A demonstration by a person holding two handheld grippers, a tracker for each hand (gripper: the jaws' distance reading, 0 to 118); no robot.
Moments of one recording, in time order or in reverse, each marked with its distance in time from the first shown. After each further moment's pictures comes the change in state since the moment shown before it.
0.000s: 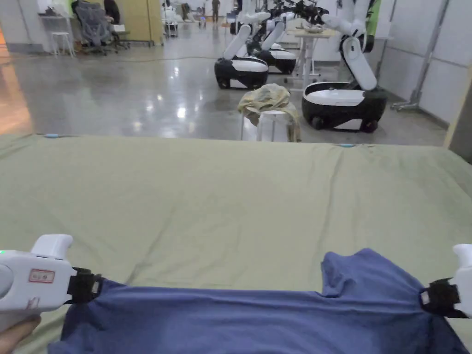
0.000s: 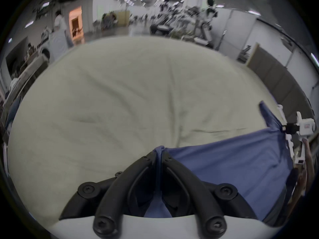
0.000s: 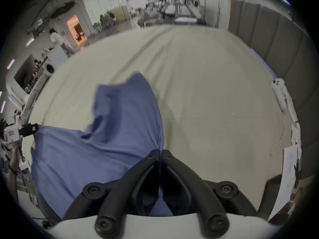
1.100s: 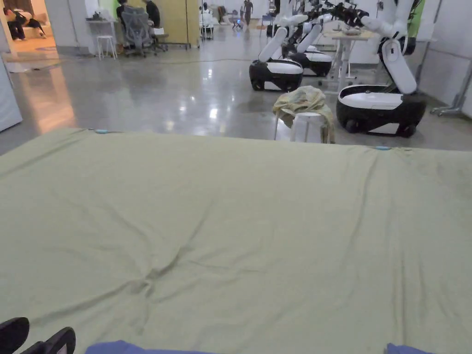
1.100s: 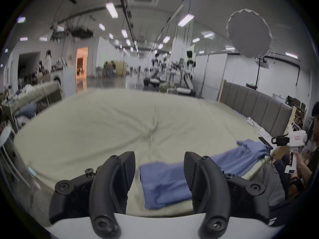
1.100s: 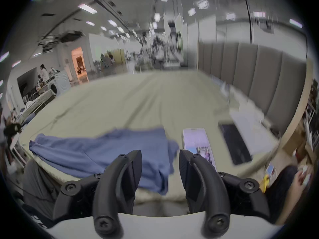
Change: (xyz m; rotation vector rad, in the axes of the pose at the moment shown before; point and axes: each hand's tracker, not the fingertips) left arm 0.061 -0.179 0.205 0.541 0.114 -0.101; right arm -0.064 -0.211 0.180 0.639 -0.214 0.209
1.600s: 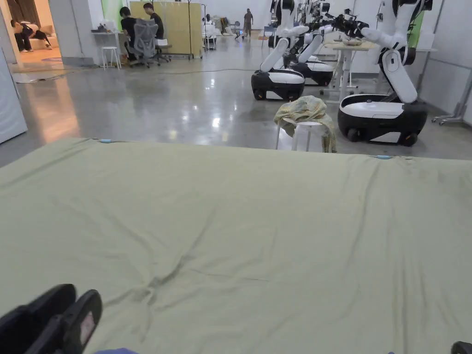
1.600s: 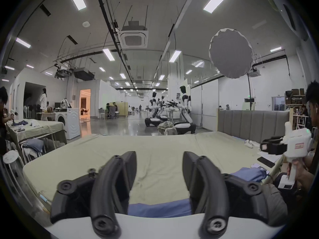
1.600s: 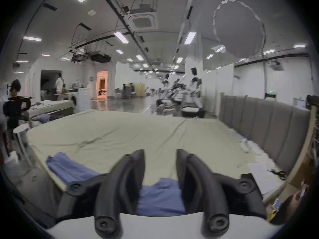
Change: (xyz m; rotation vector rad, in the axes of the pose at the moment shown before) left arm 0.077 0.032 0.033 0.231 -0.030 -0.054; right arm -0.096 0.047 -0.034 -0.026 0.288 -0.072
